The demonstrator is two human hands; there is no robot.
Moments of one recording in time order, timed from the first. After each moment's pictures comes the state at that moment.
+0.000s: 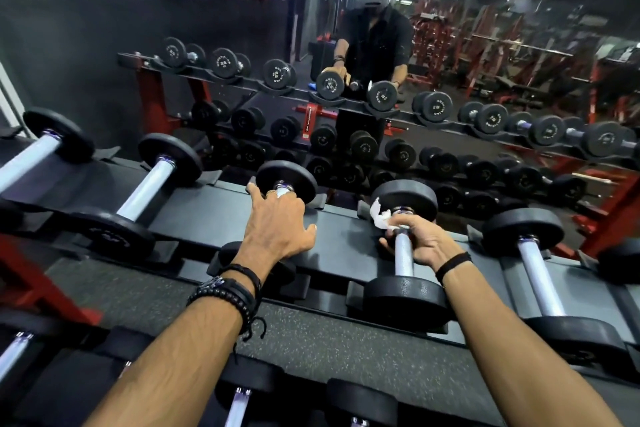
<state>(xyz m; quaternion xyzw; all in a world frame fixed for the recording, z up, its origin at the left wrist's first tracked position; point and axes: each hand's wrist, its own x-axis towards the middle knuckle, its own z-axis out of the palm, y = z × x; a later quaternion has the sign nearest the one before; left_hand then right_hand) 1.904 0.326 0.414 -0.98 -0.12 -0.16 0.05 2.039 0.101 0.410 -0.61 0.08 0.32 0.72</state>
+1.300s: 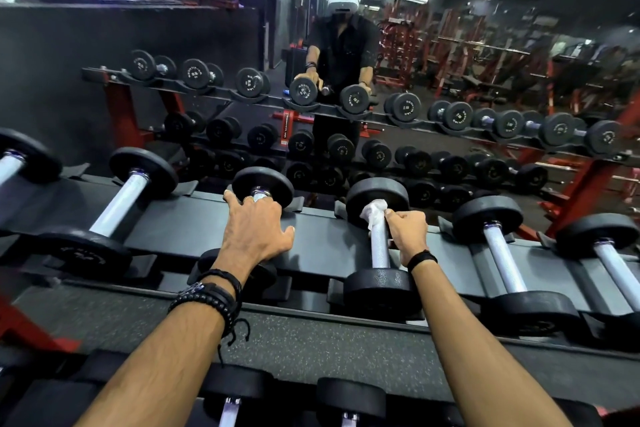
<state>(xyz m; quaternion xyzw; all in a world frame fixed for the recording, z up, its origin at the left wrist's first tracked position) 1.905 0.328 0.413 -0.98 -0.12 -0.15 0.03 2.025 0.093 0.403 -0.85 0.06 -0.07 0.53</state>
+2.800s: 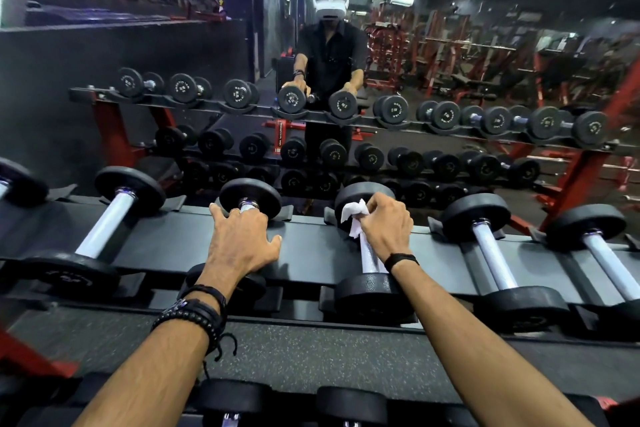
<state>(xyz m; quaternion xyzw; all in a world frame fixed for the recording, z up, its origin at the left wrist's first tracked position) 1.903 0.325 0.418 -0.98 -0.13 -0.14 0.01 2.024 0.106 0.412 -0.92 -0.08 -0.21 0.31</state>
